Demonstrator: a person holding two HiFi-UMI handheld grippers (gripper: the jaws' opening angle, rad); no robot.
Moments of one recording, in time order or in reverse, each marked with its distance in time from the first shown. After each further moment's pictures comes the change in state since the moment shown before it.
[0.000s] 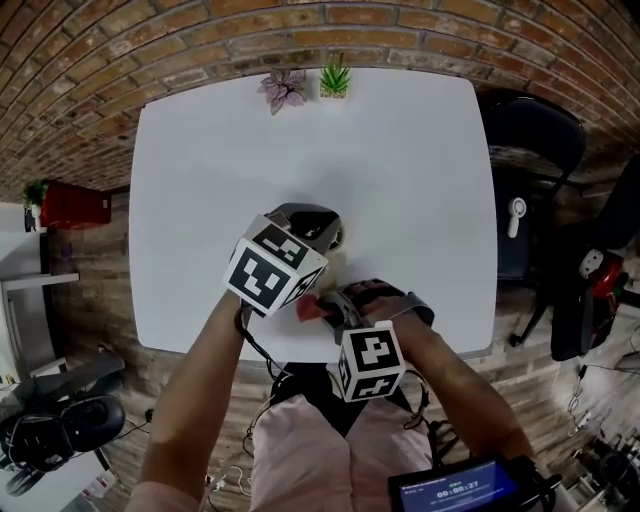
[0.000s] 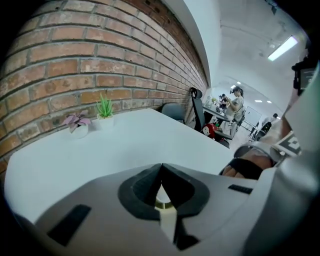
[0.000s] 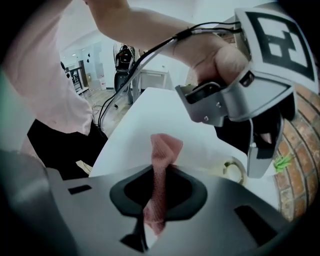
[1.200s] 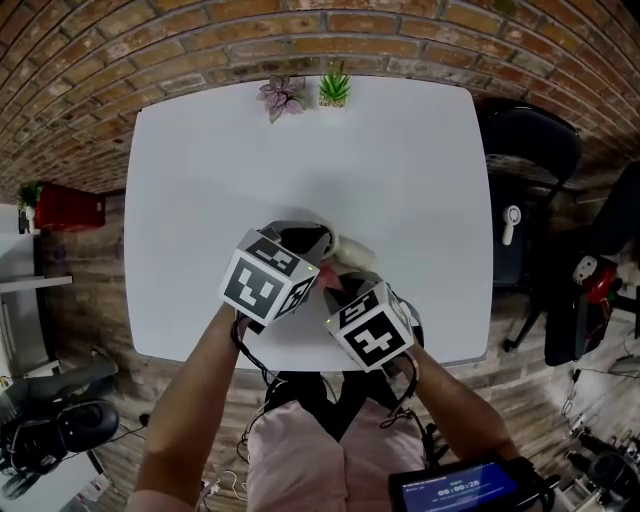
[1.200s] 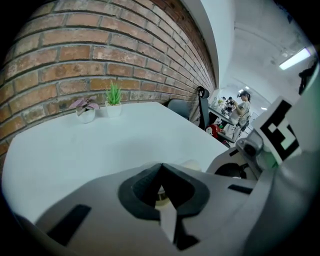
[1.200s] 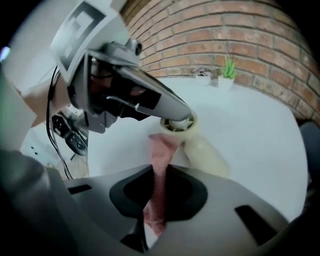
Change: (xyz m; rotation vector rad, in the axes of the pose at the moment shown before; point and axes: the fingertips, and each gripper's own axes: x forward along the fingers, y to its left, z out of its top) left arm -0.002 0.006 -0.021 -0.109 0.054 0.007; right arm -0.003 -0.058 -0.037 0.978 -0.020 -0.060
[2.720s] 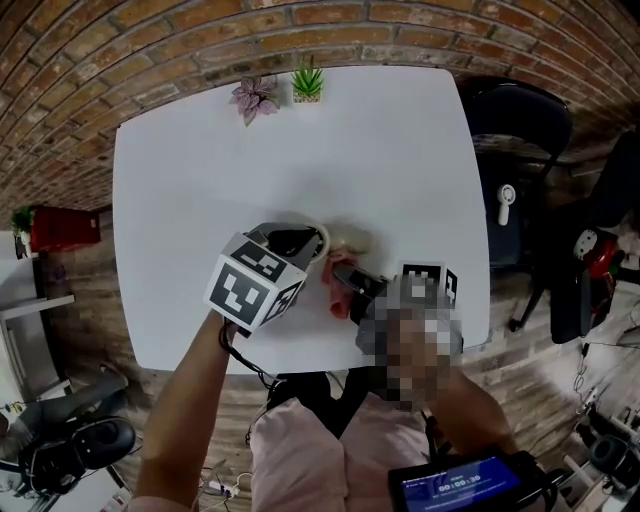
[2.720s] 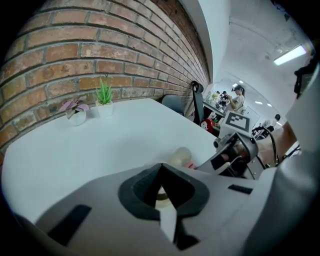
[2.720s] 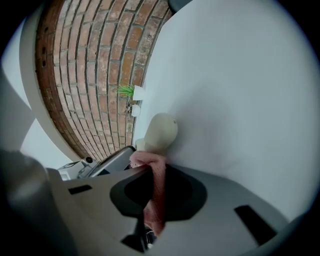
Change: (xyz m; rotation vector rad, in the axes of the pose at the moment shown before) left arm 0.006 -0.006 -0.001 0.061 0.053 -0.047; right arm -0.006 -0.054 -0.001 1.211 -0.438 0.468
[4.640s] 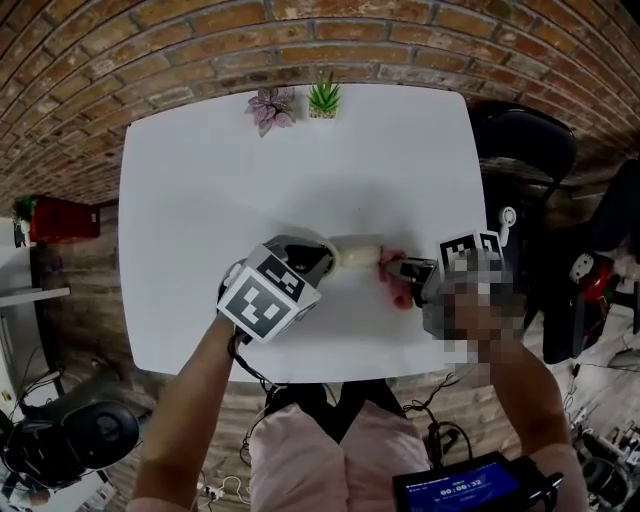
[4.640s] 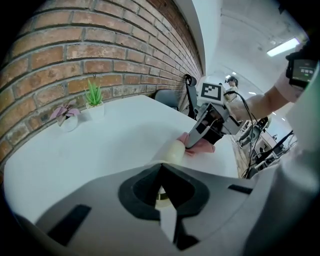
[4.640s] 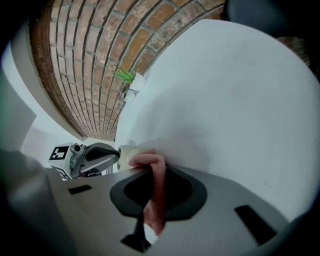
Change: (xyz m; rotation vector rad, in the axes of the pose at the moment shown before) left arm 0.000 -0.010 0.001 0.094 0.061 -0.041; right arm -0.048 -0.024 0.065 -0.327 0.300 -0.267
